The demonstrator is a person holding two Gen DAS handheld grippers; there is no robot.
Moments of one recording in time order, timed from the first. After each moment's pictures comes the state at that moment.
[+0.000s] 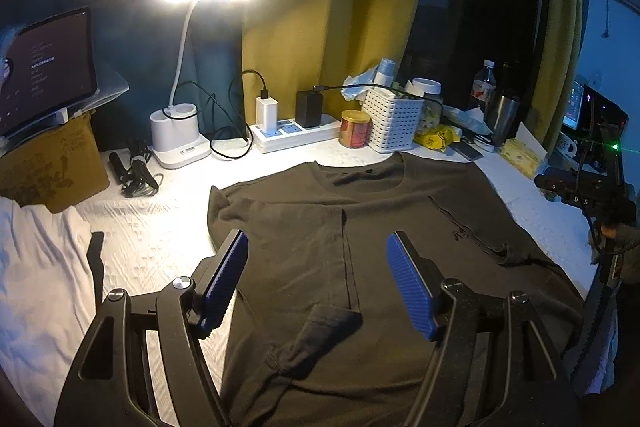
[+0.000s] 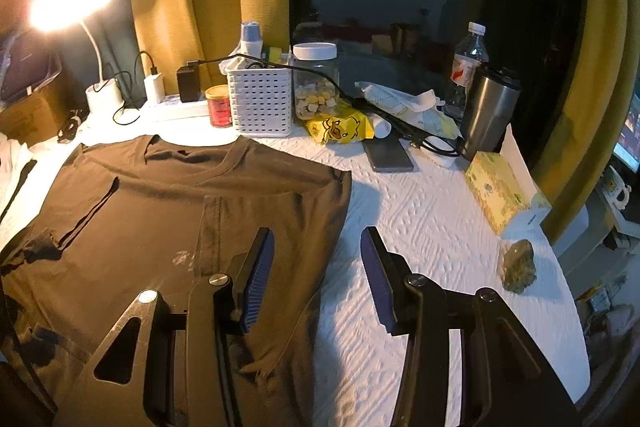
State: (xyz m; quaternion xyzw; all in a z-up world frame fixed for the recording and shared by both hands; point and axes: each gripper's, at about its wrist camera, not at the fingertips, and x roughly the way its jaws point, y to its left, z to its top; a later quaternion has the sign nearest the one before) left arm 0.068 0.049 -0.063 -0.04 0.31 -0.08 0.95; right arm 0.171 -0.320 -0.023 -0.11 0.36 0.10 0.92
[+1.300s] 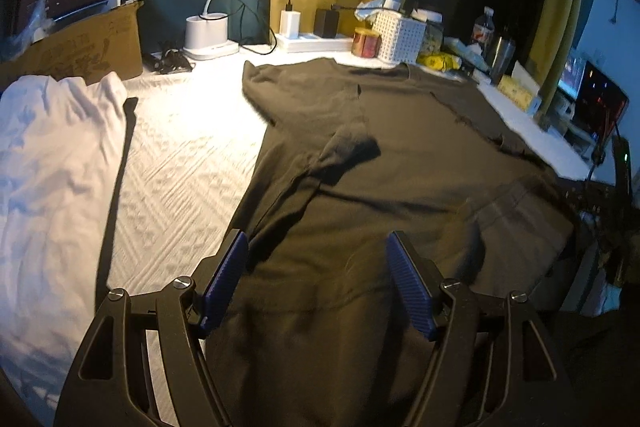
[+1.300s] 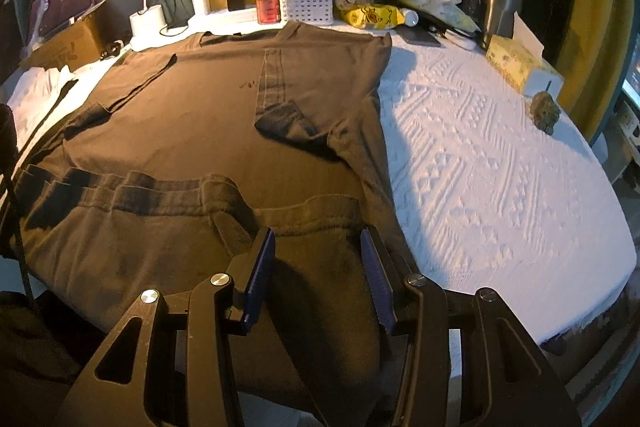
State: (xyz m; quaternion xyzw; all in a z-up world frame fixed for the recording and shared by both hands) left arm -0.042 0.075 -0.133 -0.04 0.39 -0.07 0.92; right arm 0.044 -0.335 -0.099 -0.09 0.45 0.13 0.88
